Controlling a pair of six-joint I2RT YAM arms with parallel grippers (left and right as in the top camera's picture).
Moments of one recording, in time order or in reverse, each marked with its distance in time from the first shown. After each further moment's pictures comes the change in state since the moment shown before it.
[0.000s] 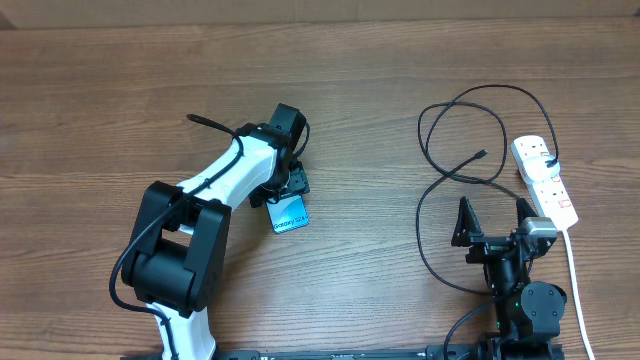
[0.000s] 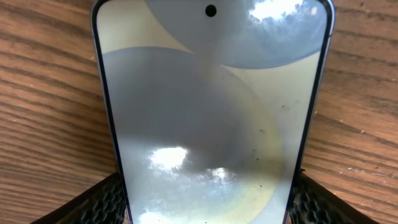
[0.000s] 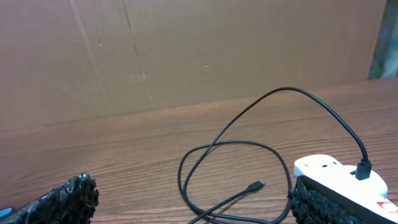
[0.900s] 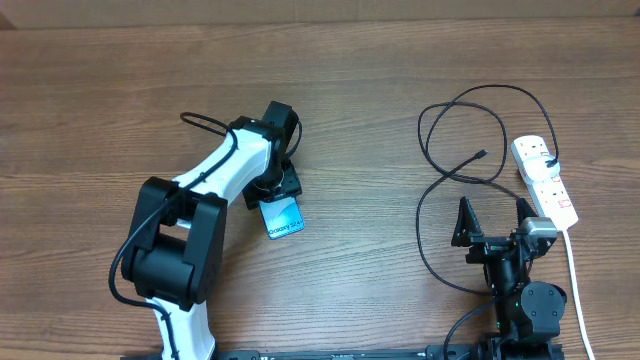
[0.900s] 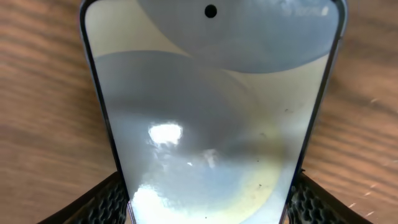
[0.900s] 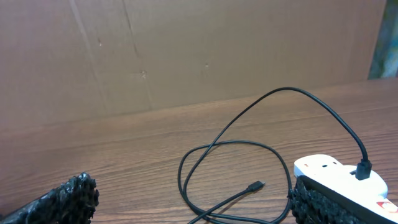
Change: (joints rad) left arm 0.035 0.023 0.054 -0.134 0.030 -0.005; right arm 0.000 0.000 0.000 0.000 0.000 0.000
